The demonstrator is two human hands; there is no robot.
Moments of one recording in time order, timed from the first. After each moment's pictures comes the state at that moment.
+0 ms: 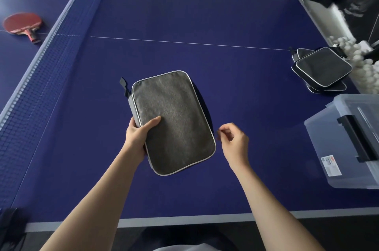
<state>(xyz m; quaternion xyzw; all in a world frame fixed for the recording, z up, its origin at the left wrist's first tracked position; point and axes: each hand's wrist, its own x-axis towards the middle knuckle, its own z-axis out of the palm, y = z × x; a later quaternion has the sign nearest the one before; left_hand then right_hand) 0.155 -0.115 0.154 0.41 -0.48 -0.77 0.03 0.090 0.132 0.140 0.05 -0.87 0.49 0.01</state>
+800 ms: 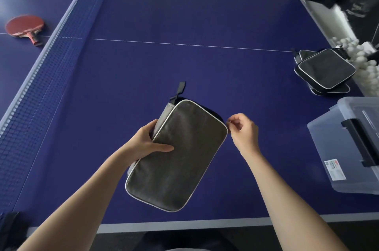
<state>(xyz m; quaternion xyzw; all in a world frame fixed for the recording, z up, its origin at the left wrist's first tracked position) 0.158 -0.132 0.160 0.15 -0.72 -0.66 -0.16 0.044 0.142 0.149 0.04 -0.89 0.45 -0.02</state>
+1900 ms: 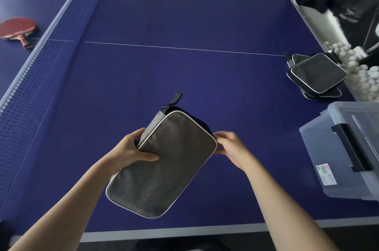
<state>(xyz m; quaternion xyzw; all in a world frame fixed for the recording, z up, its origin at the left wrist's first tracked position) 0.166 -0.135 0.162 0.16 -0.74 -0.63 -0.17 0.042 0.151 0.145 -0.04 -0.74 0.57 -0.36</state>
